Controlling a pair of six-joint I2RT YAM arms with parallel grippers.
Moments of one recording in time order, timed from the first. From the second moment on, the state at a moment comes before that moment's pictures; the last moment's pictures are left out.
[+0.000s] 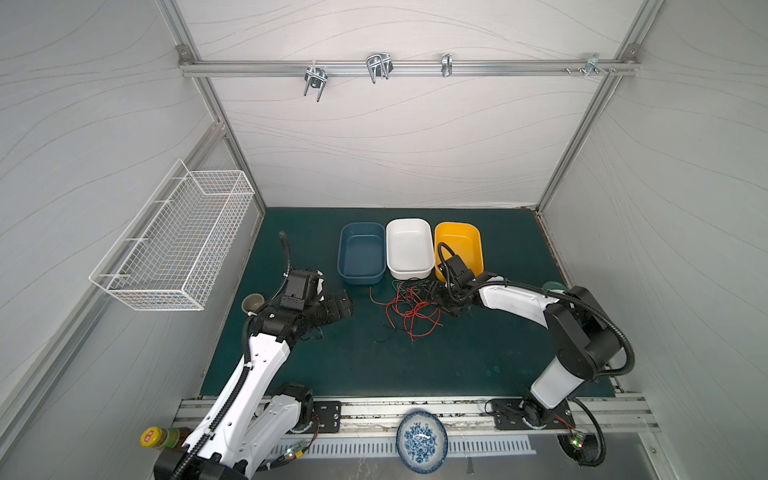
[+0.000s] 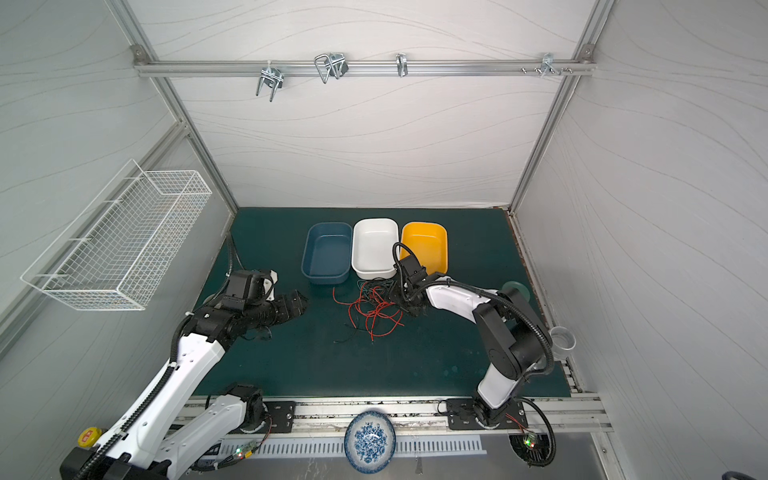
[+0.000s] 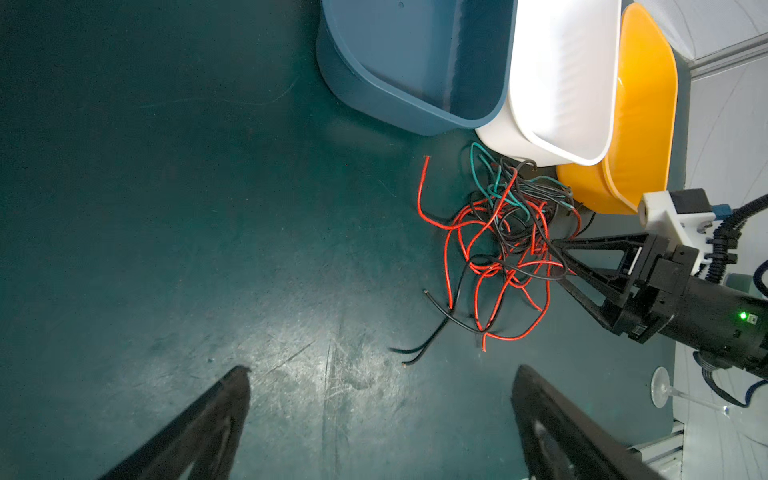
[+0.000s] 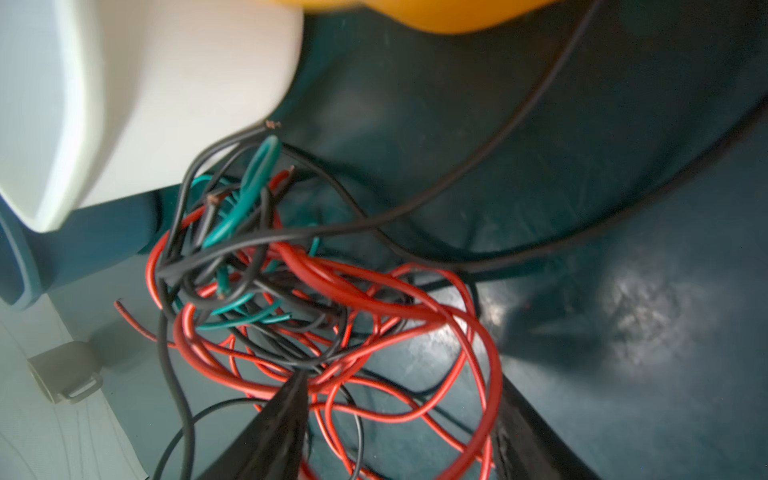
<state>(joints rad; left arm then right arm) -0.20 0.88 0.76 -0.82 0.21 -0.58 0.65 1.66 0.95 -0.37 -0.18 1.03</state>
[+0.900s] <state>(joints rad) -0.22 0.92 0.76 -0.83 0.24 -0.57 0.81 1.45 1.17 -0.58 -0.08 0.72</state>
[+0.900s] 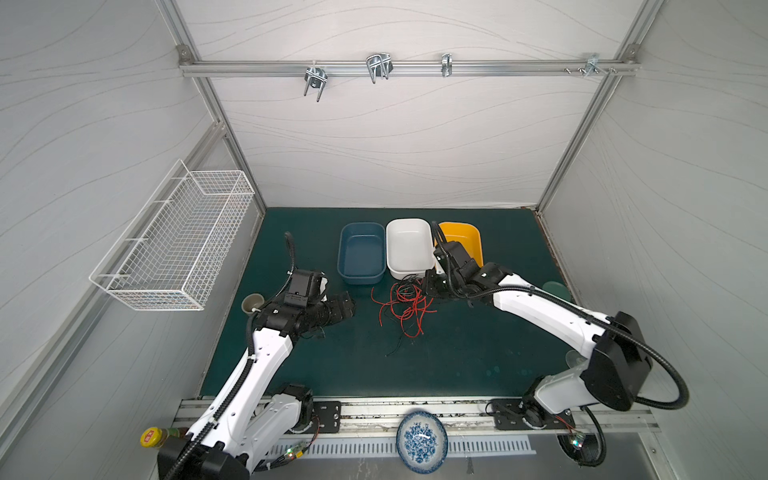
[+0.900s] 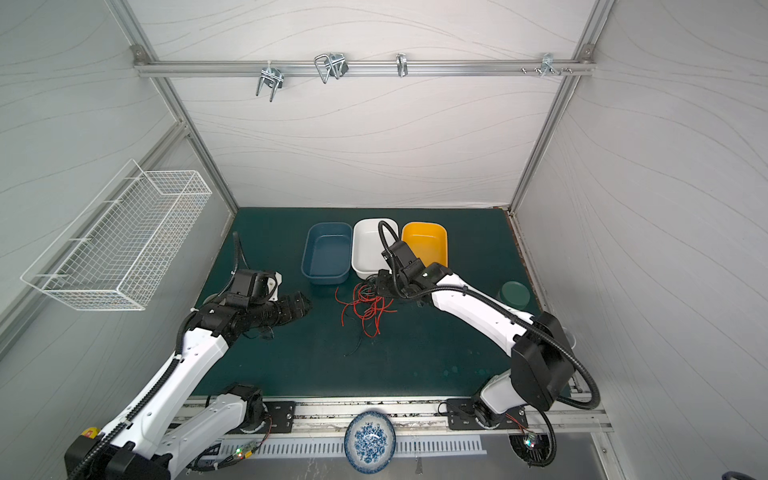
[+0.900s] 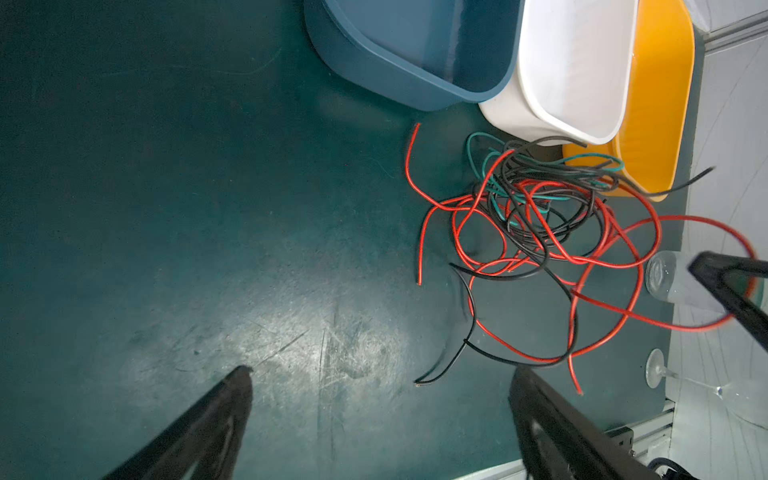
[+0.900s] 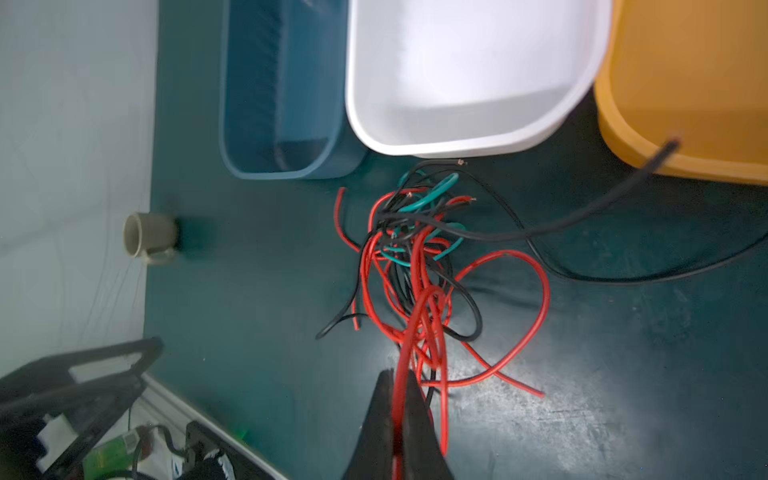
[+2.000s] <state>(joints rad) -0.32 0.92 0.76 -0.84 0.21 -0.57 0.88 1.27 1.41 -0.71 -0.20 0.26</state>
